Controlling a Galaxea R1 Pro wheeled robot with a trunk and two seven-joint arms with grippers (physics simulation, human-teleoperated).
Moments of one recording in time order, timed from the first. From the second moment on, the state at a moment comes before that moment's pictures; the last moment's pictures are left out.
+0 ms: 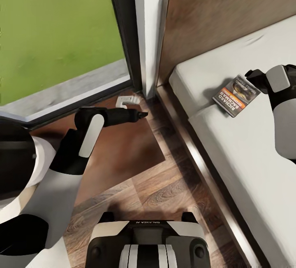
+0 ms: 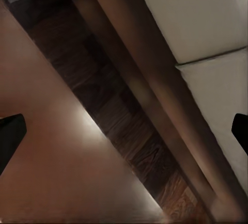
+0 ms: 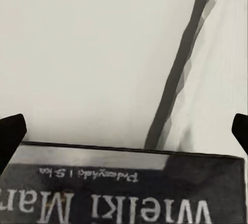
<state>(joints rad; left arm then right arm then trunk) -1.05 -0.04 -0.26 -1.40 0.48 1.01 -0.06 -1.65 -0.28 -0.26 -0.46 -0.46 0.48 -0.42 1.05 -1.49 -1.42</state>
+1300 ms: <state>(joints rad) -1.05 -0.04 -0.26 -1.40 0.48 1.01 -0.06 -1.65 -0.28 -0.26 -0.46 -0.46 0.48 -0.42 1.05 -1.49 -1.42</state>
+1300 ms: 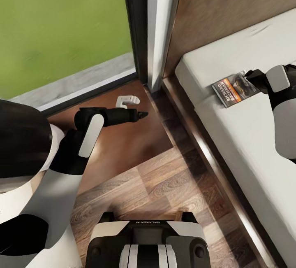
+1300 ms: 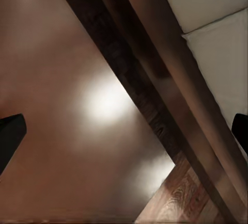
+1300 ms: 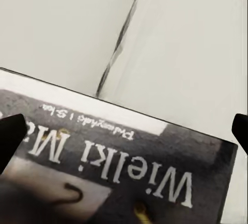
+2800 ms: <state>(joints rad) -1.05 -0.04 -0.25 -1.41 0.48 1.01 -0.06 -1.65 -0.28 -0.26 -0.46 -0.46 0.48 -0.42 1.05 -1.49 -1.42</state>
